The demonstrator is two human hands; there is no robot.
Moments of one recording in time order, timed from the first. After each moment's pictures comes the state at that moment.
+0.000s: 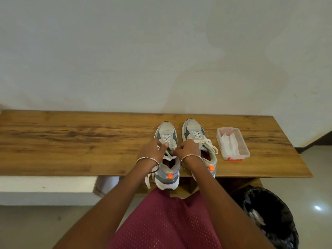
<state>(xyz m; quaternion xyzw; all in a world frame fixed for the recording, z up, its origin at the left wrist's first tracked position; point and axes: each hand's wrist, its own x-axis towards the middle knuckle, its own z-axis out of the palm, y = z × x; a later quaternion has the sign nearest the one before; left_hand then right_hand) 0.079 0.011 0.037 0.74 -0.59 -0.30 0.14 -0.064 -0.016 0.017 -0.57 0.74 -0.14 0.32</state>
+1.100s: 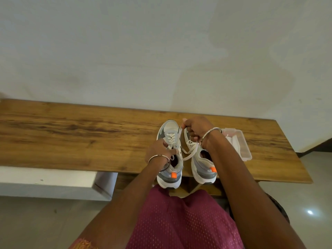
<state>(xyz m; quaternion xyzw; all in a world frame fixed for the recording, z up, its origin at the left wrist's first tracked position) 0.059 0.004 0.017 0.77 -0.50 -0.35 0.19 -0.070 -0.042 0.116 -0.43 0.65 -0.27 0.58</state>
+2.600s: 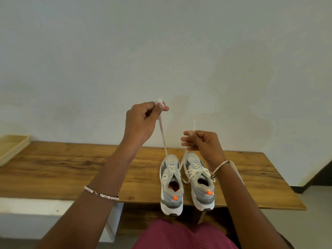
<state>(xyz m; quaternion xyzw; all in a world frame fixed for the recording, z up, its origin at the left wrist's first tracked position) 0.115 0.071 0.276 0.52 -0.61 -0.17 0.58 -0.092 0.035 0.197 -0.58 0.43 -0.51 0.46</state>
